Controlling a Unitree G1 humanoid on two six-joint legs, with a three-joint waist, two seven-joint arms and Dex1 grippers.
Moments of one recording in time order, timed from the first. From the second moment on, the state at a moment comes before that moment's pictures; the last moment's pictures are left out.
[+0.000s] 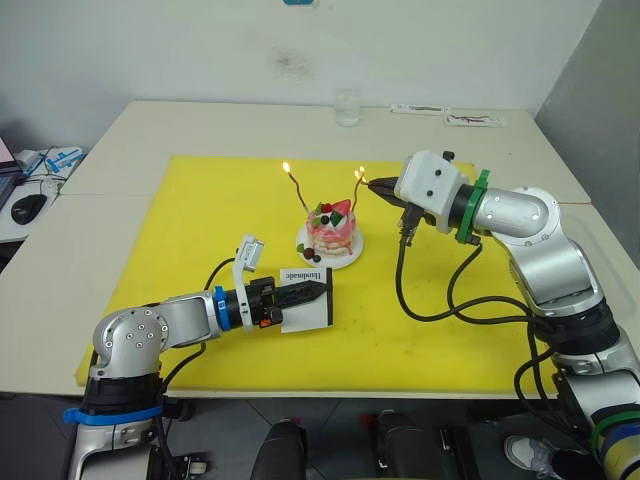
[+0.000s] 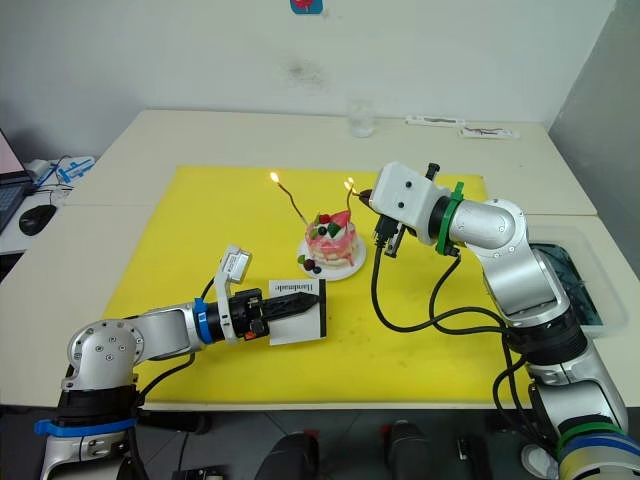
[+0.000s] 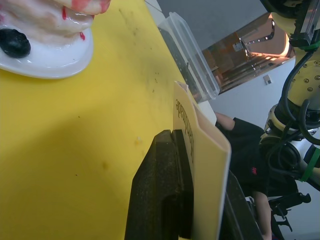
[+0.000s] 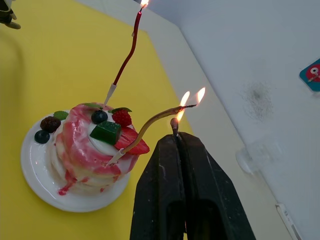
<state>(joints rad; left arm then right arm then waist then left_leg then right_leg) -0.35 0.51 0.20 -0.15 -1.21 1.27 -0.52 -0.76 -0.58 0.24 -0.23 -0.02 0.38 0.79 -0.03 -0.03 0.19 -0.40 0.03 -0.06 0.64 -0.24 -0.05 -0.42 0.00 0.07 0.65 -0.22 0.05</state>
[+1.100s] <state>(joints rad) -0.41 0.49 0.16 -0.11 -1.20 1.28 -0.56 -0.44 -0.76 -0.08 -0.55 0.06 0.69 0.77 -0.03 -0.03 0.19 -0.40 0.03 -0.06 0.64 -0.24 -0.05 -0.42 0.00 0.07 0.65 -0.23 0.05</state>
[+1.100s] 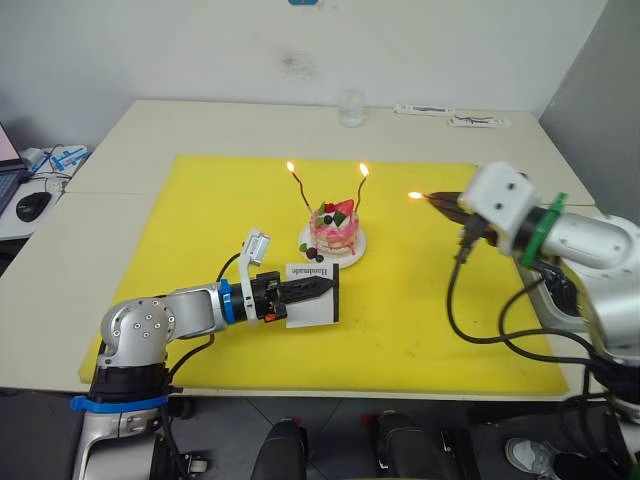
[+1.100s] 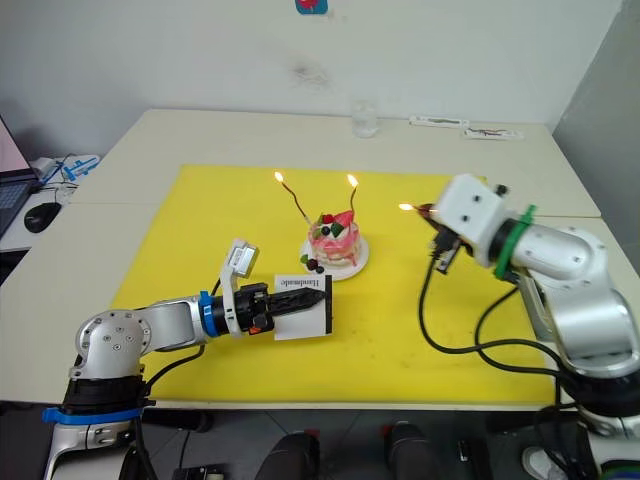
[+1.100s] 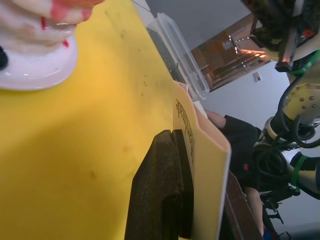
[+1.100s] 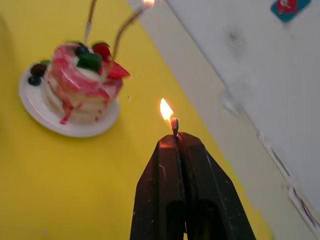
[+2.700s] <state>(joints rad) -0.38 0.30 0.08 -0.19 -1.16 1.35 -0.24 0.11 -0.94 -0.42 -0.72 0.54 0.73 0.94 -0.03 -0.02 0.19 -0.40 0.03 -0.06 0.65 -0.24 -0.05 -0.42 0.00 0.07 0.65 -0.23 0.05</state>
